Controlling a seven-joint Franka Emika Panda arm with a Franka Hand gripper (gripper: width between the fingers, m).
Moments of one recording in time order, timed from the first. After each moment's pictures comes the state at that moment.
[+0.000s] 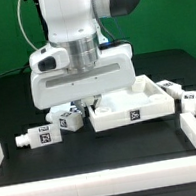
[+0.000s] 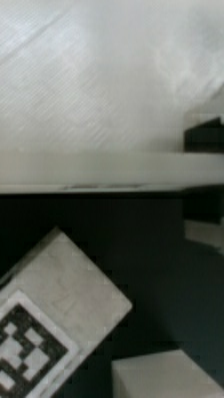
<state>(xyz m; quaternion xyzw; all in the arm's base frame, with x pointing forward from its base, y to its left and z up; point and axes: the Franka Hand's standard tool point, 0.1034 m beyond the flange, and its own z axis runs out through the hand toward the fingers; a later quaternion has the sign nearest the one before) 0.482 -0.039 0.036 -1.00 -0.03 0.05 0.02</state>
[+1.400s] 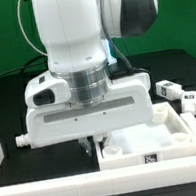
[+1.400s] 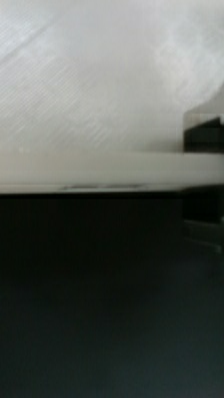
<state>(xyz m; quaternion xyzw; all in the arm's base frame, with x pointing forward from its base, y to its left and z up) 0.591 -0.025 0.014 -1.00 -0.02 0.02 0.02</state>
